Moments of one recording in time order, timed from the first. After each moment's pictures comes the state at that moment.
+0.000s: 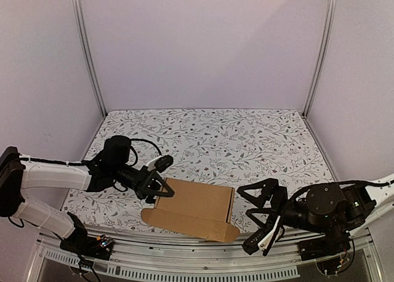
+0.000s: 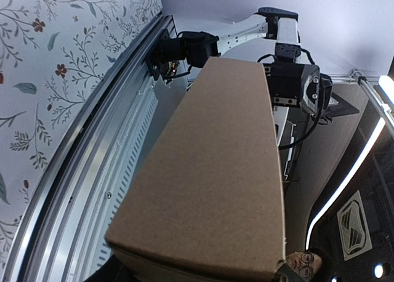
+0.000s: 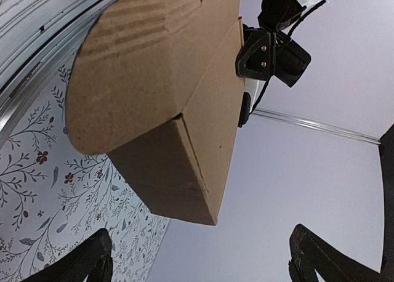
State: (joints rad) left arm -0.69 1.31 0.52 0.34 1.20 -1.01; right arm 1.63 0.87 0.64 -0.17 0.60 -1.37
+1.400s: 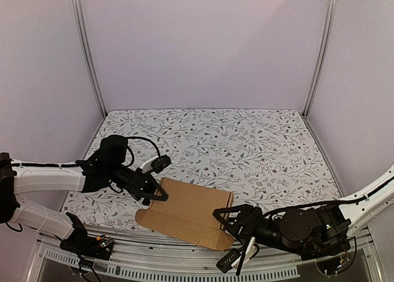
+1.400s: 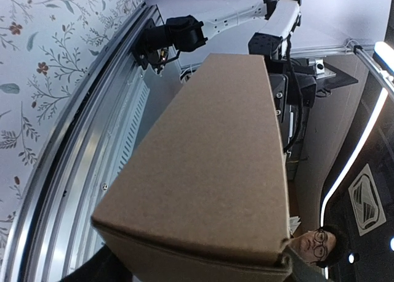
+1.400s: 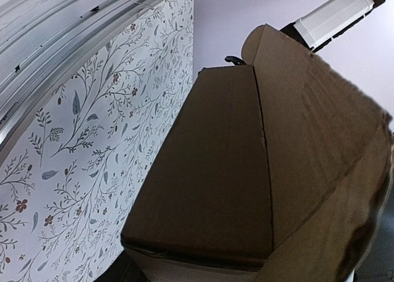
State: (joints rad) left arm -0.71 1.24 0.53 0.25 1.26 -0.90; right arm 1.74 1.17 0.62 0.23 0.66 -1.52
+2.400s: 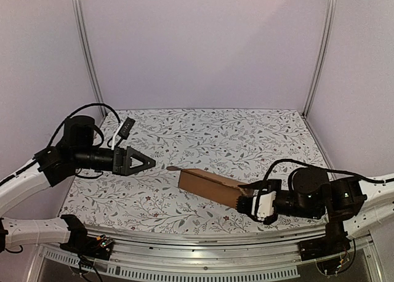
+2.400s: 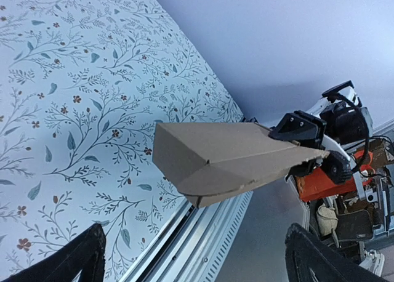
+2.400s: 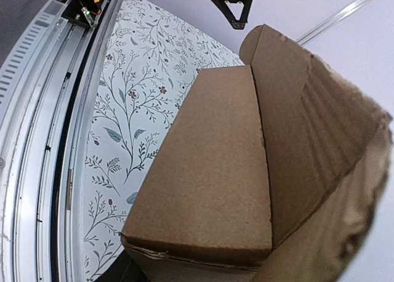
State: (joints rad) left arm -0.63 0.86 0.73 -0.31 0.62 -0.56; right arm 1.45 0.94 0.64 -0.13 0.37 -0.62
